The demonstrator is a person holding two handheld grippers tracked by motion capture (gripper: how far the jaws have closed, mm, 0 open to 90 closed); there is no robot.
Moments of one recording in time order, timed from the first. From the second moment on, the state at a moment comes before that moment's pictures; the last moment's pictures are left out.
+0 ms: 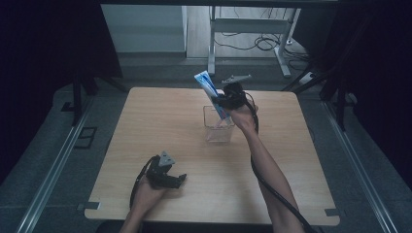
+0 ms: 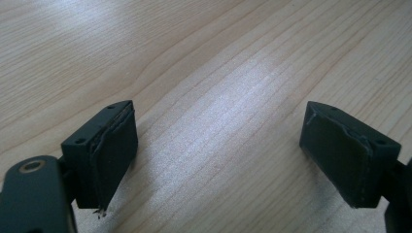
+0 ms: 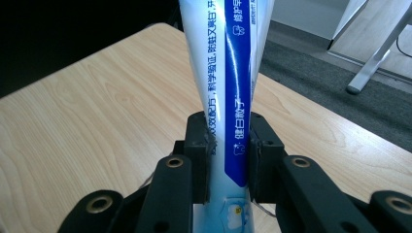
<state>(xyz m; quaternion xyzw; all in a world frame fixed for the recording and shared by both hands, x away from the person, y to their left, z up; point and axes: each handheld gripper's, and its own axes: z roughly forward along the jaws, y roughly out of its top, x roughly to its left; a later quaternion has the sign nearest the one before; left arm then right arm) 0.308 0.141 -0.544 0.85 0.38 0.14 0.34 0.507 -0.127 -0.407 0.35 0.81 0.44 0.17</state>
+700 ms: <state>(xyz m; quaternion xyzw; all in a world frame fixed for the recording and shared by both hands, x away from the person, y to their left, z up) 0.308 0.141 -0.544 0.85 0.38 0.14 0.34 0.500 -0.131 -0.438 0.34 0.81 0.44 0.16</state>
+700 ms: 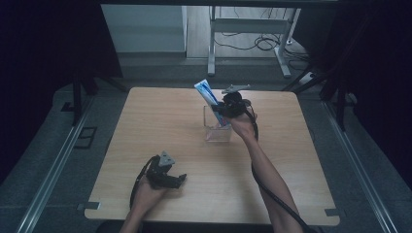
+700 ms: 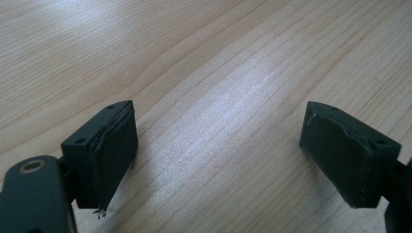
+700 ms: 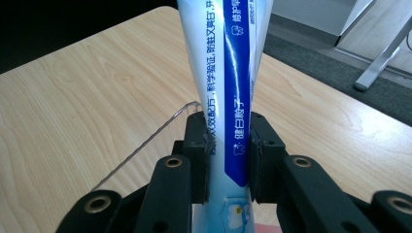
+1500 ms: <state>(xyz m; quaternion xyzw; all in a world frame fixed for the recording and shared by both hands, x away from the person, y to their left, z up) 0.308 0.141 -0.544 0.85 0.38 0.14 0.34 0.493 -0.132 -0.455 0.33 0.84 0.42 0.14</state>
